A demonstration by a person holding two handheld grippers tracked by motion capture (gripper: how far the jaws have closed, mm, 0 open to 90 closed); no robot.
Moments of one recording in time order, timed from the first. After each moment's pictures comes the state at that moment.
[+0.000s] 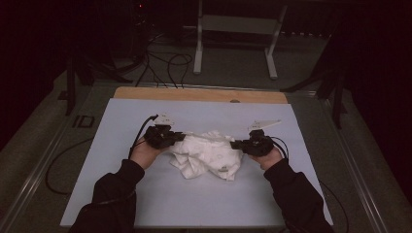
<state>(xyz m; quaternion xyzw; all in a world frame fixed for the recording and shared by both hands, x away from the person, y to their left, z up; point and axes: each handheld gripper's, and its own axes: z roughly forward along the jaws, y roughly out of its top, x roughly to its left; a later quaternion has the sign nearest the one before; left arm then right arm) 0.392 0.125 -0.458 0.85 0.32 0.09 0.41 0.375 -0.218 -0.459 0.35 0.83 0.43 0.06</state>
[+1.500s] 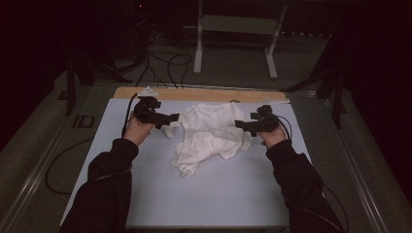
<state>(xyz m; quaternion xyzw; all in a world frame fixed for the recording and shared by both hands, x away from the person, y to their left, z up) 0.437 0.167 -0.423 0.79 0.39 0.12 0.46 0.429 -0.242 -0.438 0.43 0.78 0.44 0.12</state>
